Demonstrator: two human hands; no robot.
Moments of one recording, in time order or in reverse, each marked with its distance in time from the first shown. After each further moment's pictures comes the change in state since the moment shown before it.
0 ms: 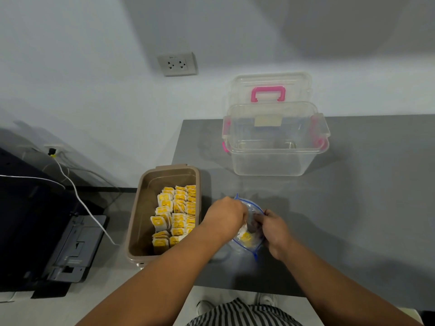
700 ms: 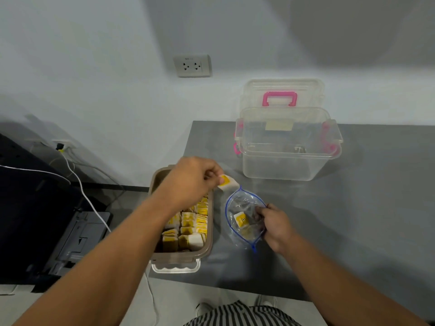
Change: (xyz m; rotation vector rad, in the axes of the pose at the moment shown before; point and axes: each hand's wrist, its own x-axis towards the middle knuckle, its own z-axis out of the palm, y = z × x) left_hand -0.059 -0.073 -0.100 -0.470 0.398 -0.025; right_hand -0.005 -0.024 0.029 0.099 -0.029 -0.013
